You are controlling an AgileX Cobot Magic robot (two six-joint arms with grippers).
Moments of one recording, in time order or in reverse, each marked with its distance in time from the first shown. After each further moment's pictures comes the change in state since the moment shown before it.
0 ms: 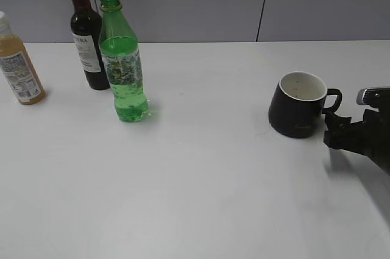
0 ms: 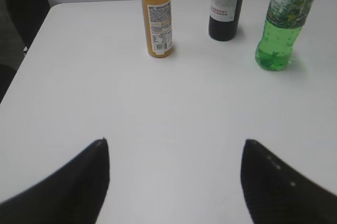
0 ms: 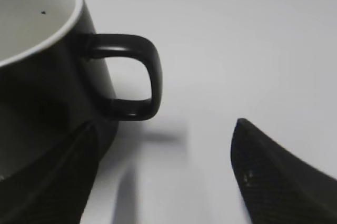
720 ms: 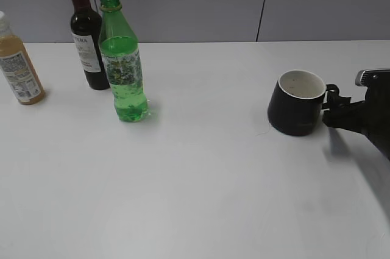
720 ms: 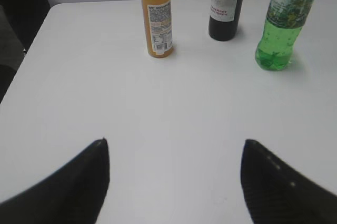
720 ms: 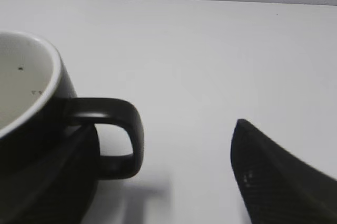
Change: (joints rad) left arm 0.000 0.000 0.000 0.000 0.000 0.000; right arm 0.000 0.001 -0.096 0.045 0.002 -0.044
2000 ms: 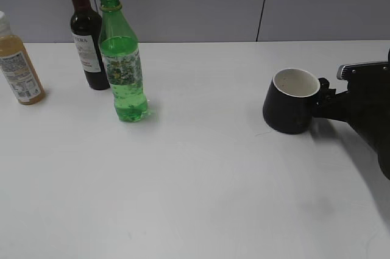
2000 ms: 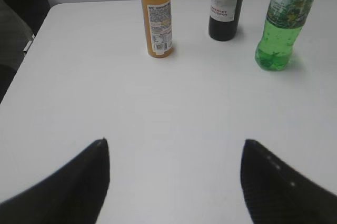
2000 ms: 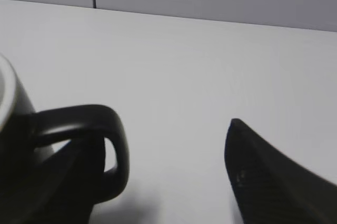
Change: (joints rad) left arm 0.000 0.000 0.000 0.000 0.000 0.000; right arm -0.024 0.141 -0.172 -0.073 -0.002 -0.032
